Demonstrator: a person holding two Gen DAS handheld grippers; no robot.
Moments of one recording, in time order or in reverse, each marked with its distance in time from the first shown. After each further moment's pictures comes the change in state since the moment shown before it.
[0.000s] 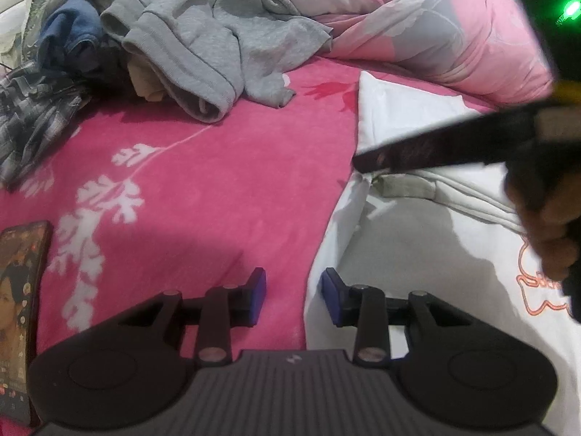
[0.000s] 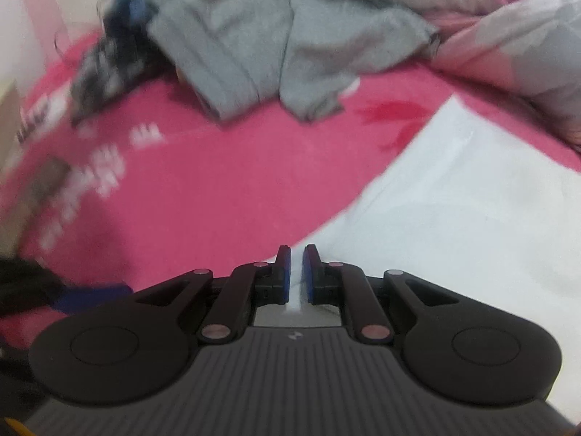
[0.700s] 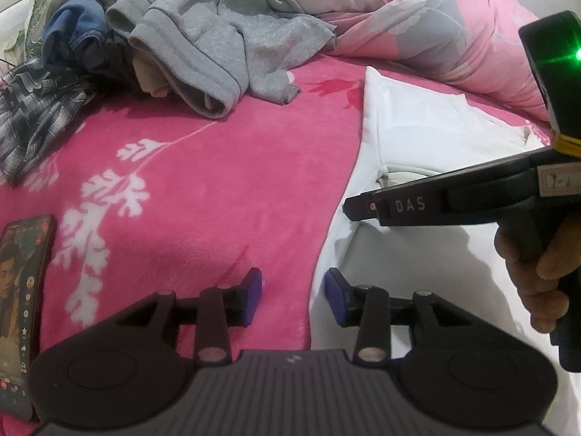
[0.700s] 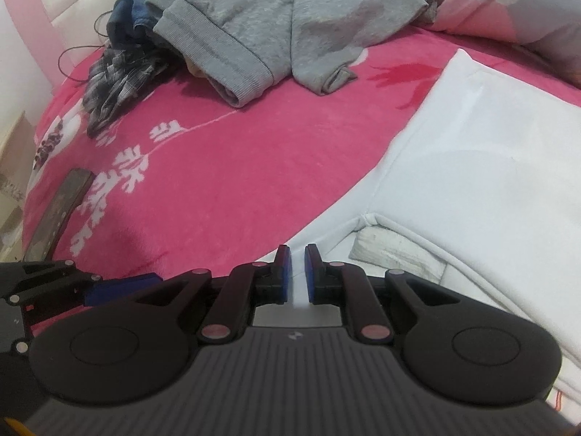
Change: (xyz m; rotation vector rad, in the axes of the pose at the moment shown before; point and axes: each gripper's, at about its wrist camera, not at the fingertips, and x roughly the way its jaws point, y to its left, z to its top) left arm -0.002 0.002 -0.003 -0.003 0.005 0.009; right arm 0.010 0.007 -0.027 0.105 0.059 0.062
